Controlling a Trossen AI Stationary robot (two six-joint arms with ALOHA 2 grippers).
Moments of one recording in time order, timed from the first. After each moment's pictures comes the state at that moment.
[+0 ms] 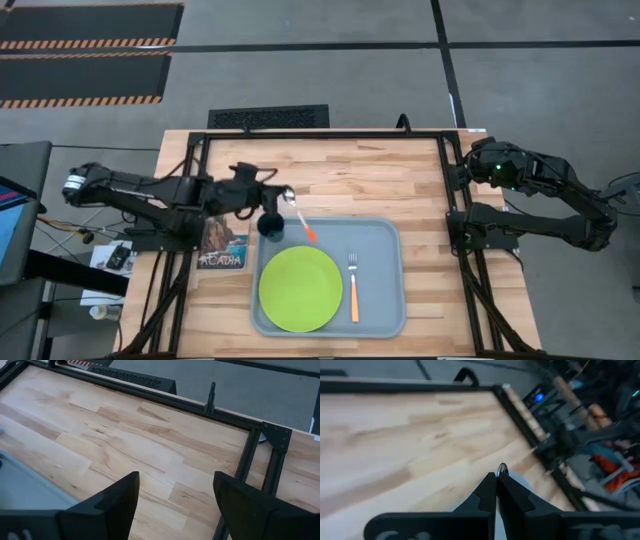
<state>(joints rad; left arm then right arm) -0.11 1.08 0.92 -0.37 -0.53 -1.01 -0.41 0.52 0.98 -1.25 0.40 0.60</state>
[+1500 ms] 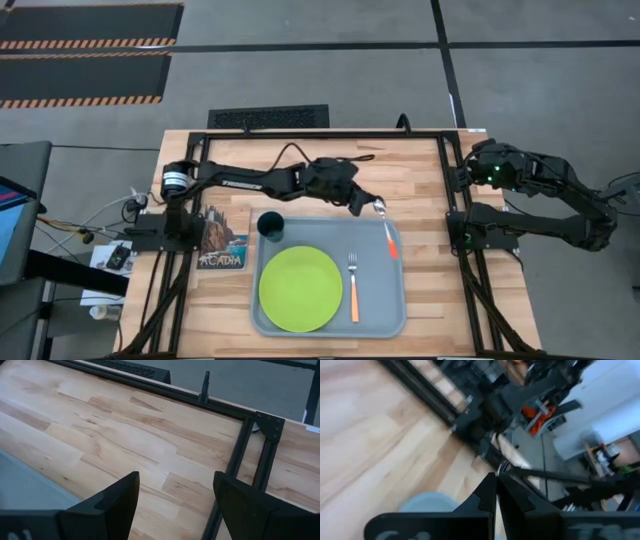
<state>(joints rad) 0.10 1.93 1.45 0.17 0.15 -0.77 -0.41 0.52 0.98 -1.31 0.40 0.62</state>
